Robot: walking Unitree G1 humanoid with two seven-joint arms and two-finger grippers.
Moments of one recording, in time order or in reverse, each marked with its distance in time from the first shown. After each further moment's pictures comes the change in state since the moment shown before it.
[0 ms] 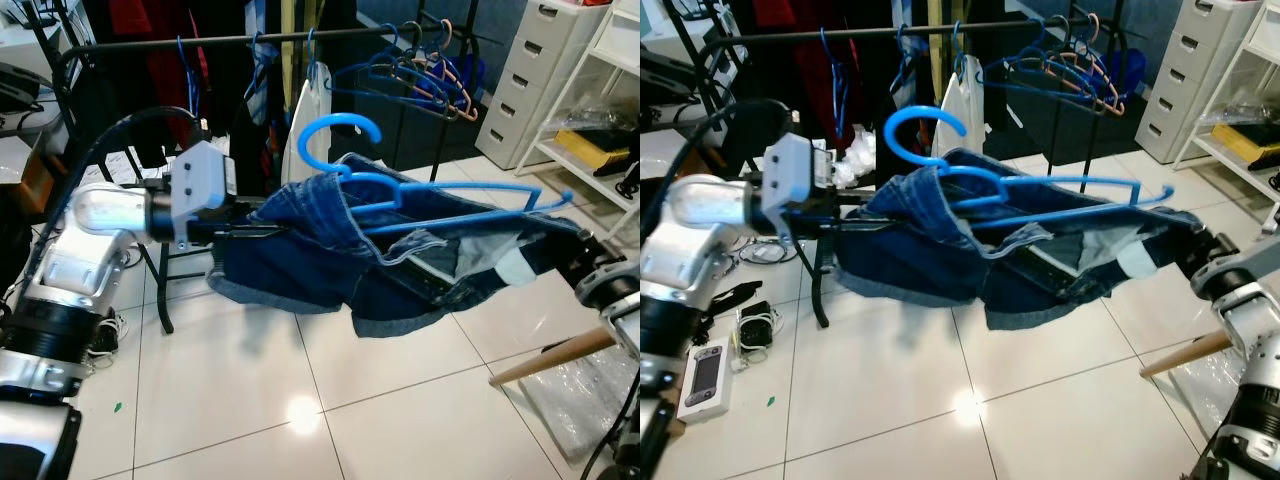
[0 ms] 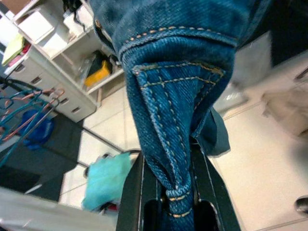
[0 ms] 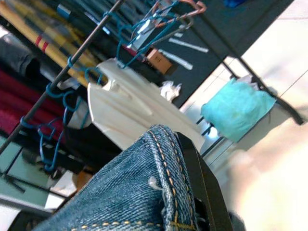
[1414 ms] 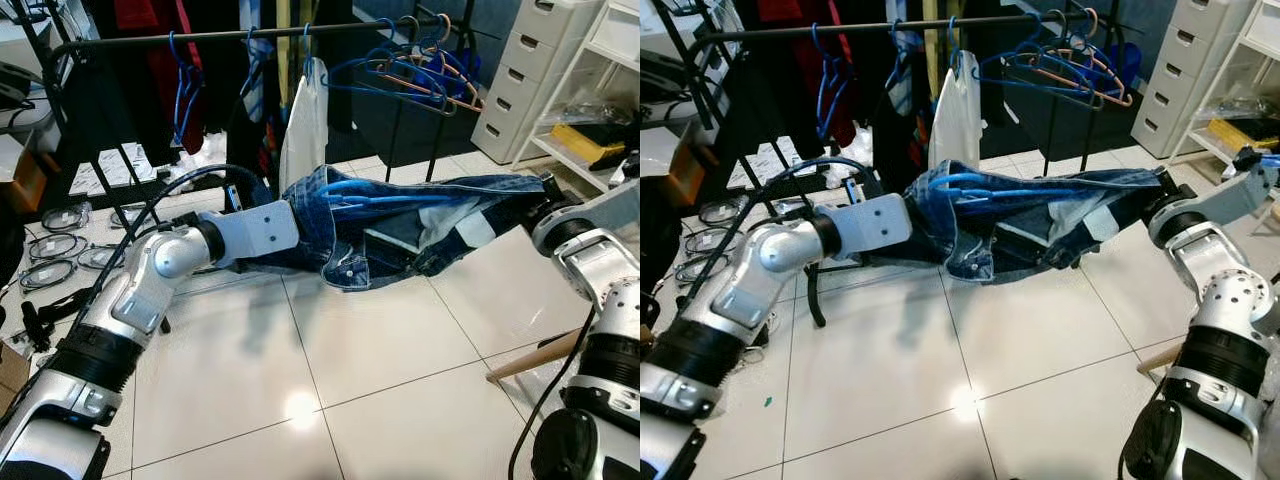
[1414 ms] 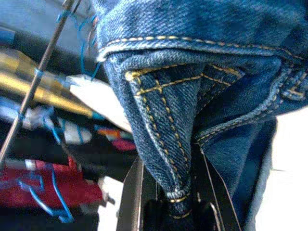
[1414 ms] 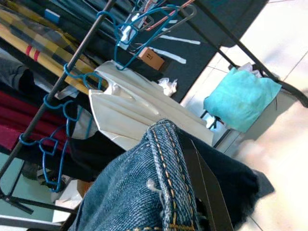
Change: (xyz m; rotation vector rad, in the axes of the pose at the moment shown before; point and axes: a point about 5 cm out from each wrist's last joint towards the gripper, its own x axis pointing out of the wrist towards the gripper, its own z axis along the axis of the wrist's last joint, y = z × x) left arm 0.032 -0.011 -0.039 0.187 0.449 0.407; right arm 0.032 0.065 -0.017 0.084 0.024 -0.036
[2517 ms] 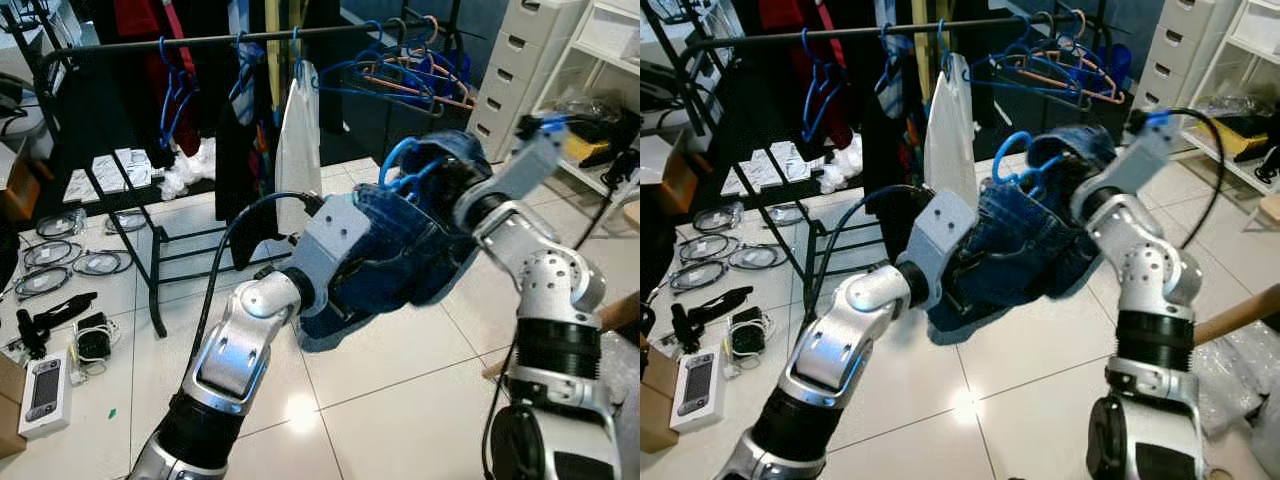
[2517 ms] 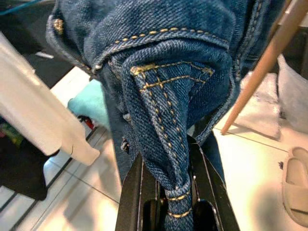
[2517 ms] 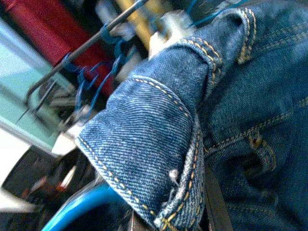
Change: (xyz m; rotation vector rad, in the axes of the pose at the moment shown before) left arm 0.020 -0.066 0.072 -0.771 0.009 -0.042; right arm 0.000 0.097 -0.074 -0.293 0.200 0.300
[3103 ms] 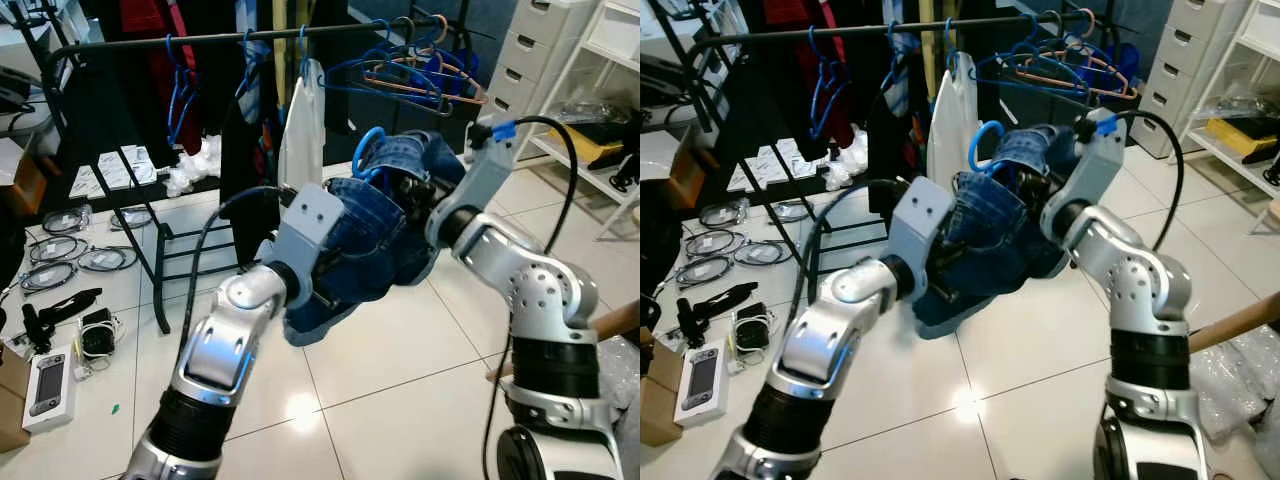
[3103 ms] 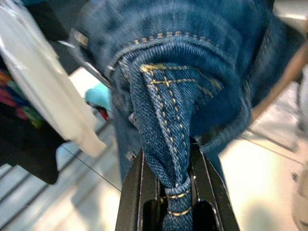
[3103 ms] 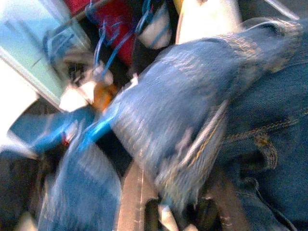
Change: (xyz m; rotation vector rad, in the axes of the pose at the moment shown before) left arm -0.006 0.028 0.005 -0.029 0.010 0.127; right arm -0.019 0.000 -0.019 -0.169 0.136 0.104
